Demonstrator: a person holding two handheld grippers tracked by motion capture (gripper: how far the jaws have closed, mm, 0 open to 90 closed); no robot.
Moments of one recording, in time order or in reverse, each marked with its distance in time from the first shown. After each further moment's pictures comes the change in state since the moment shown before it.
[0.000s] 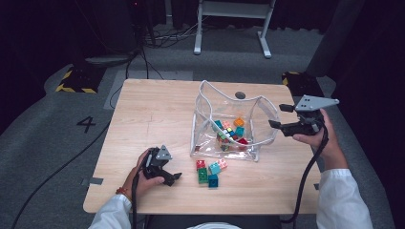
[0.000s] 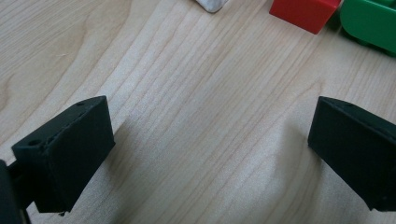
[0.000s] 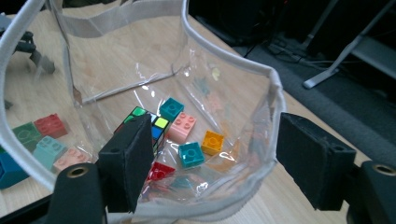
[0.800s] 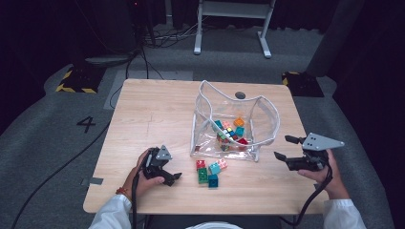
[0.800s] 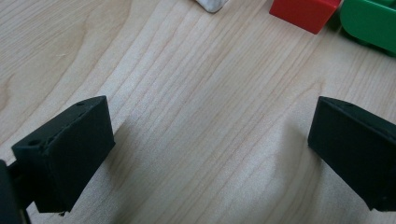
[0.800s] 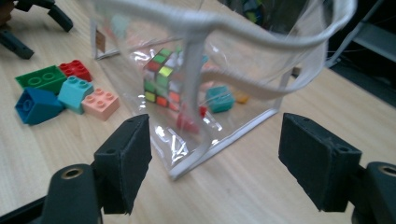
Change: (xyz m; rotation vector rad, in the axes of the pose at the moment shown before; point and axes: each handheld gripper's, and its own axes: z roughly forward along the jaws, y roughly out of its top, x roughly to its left) left arm 0.000 0.000 0.000 0.000 0.000 0.000; right arm 0.046 -0.093 -0.015 -0.010 0.005 0.033
